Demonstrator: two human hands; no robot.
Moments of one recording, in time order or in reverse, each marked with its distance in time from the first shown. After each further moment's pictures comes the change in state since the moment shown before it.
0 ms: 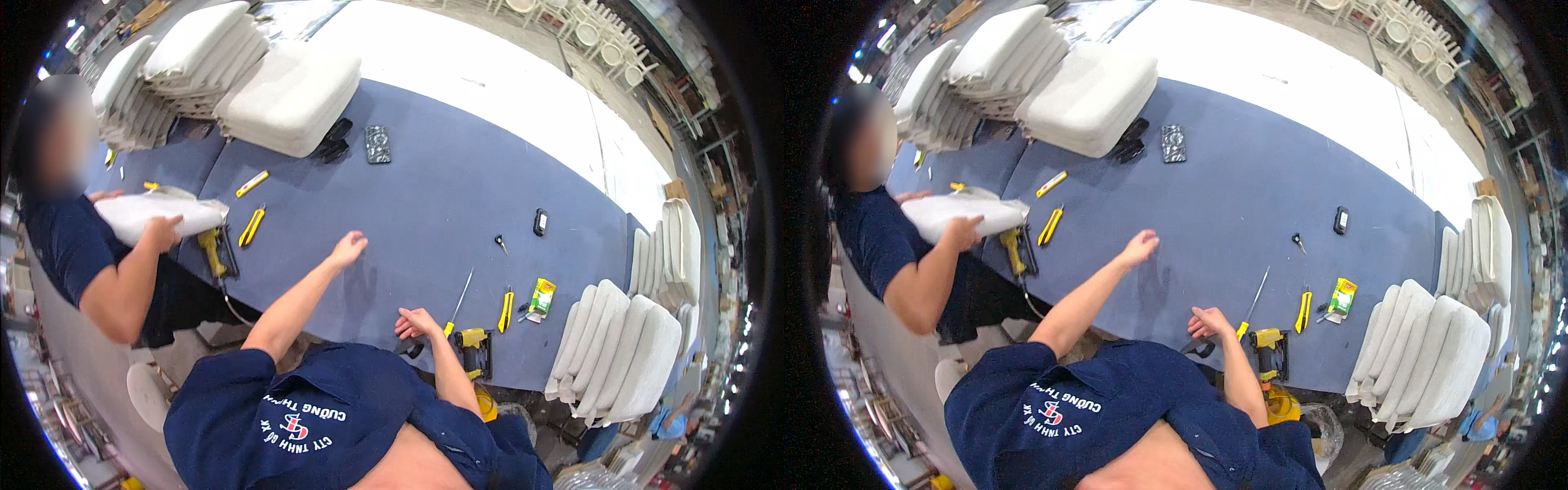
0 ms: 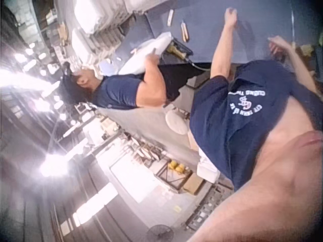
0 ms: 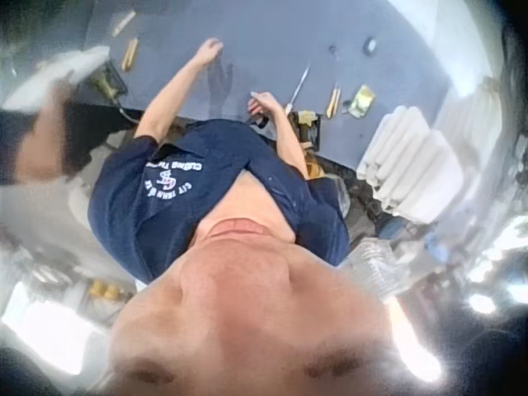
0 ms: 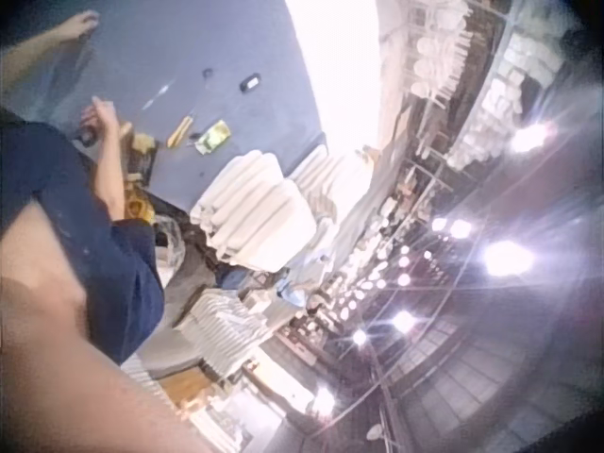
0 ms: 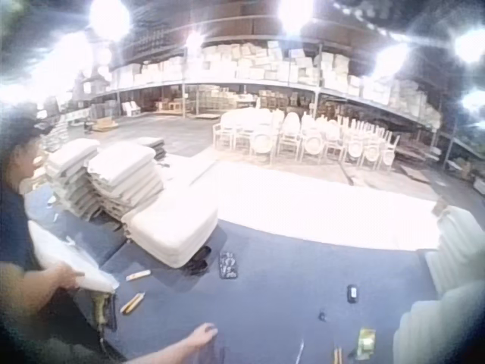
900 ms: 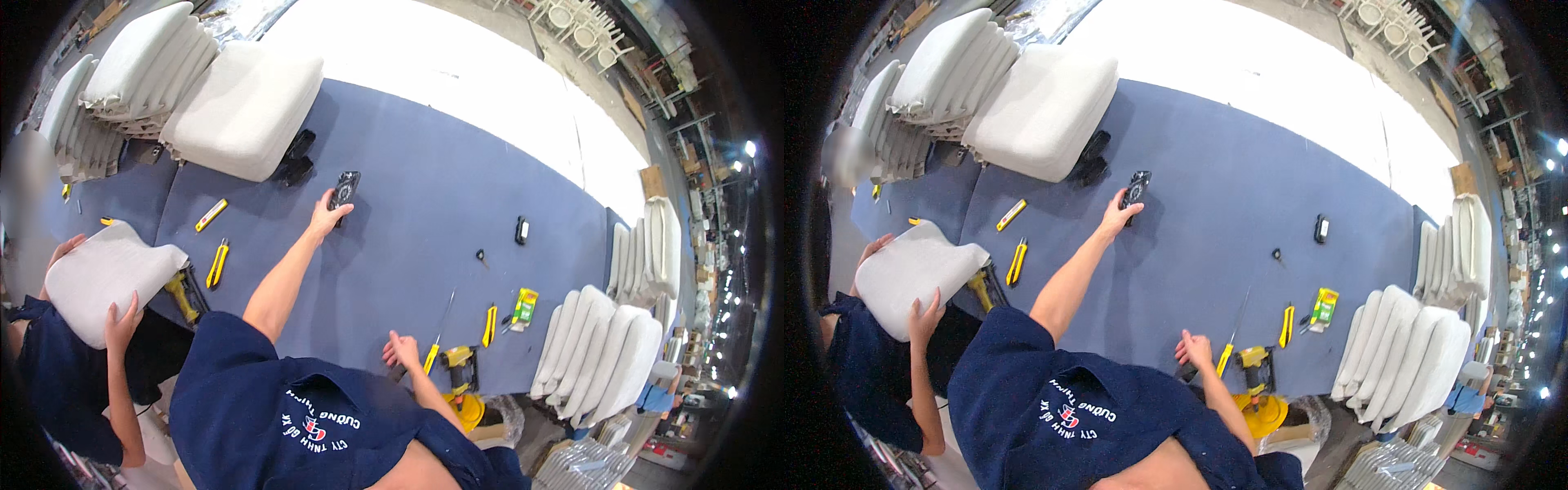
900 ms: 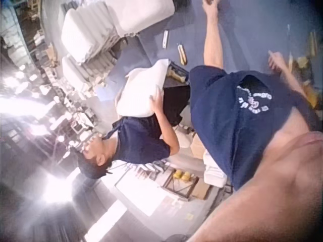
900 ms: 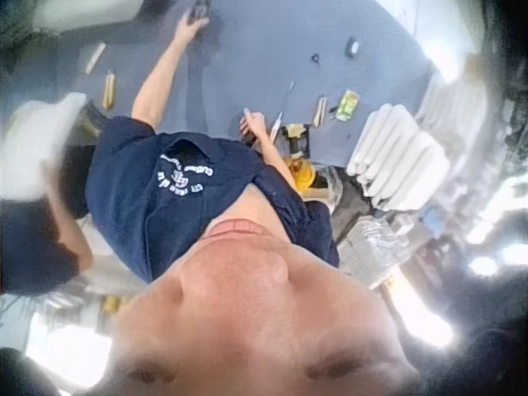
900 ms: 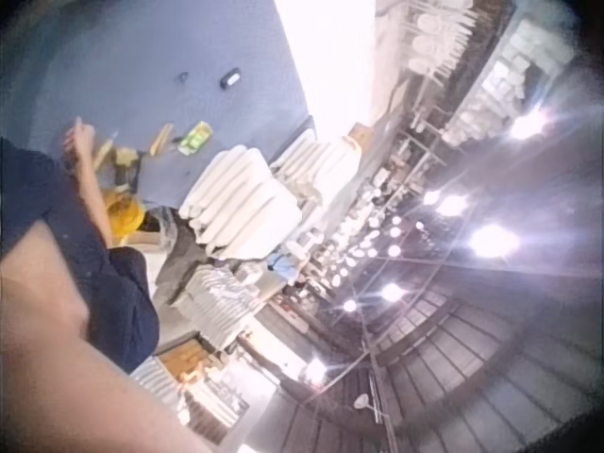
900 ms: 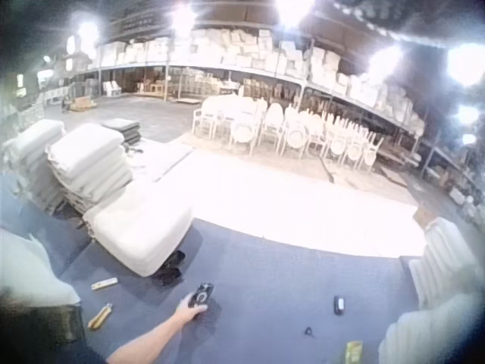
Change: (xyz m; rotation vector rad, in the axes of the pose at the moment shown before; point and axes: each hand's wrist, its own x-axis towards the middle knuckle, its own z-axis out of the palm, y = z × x) left_hand 0.147 0.093 -0.052 -0.086 0.151 0.009; right_hand -0.009 -0.015 0.032 0.199 0.404 -0.024
